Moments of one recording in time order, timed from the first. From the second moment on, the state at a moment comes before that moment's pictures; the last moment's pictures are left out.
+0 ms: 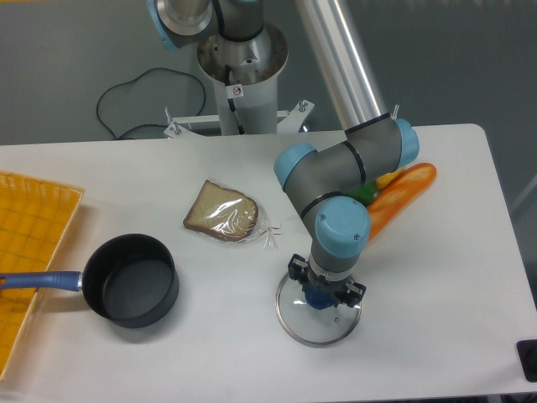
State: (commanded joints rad) arm 2.50 -2.18 -1.50 -1.02 1.53 0.92
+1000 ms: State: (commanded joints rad) arm 2.50 -2.19 -1.50 -1.02 1.54 0.93
